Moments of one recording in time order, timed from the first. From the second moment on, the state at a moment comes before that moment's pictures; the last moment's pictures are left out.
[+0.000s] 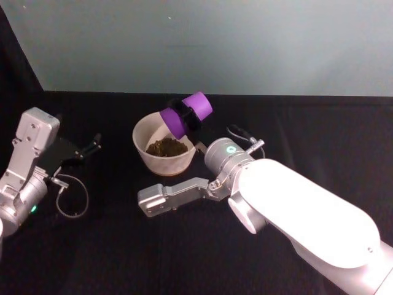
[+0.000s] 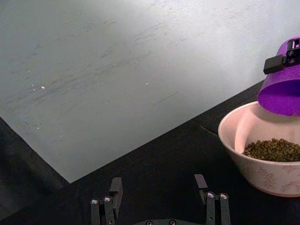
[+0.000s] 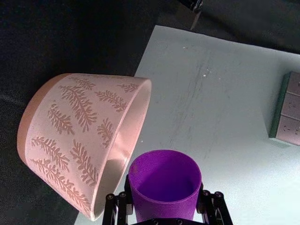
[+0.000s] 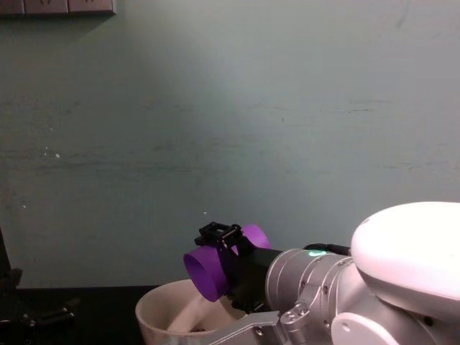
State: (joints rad) left arm -0.20 0.60 0.45 -1.41 -0.25 -0.12 0.03; right arm 0.61 0.24 -0.92 -1.28 -1.32 0.20 0.18
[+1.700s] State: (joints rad) left arm -0.20 0.60 0.45 -1.41 -0.25 -0.12 0.03; right arm 0.49 0.28 -0.81 -1.39 -1.14 0.13 0.05
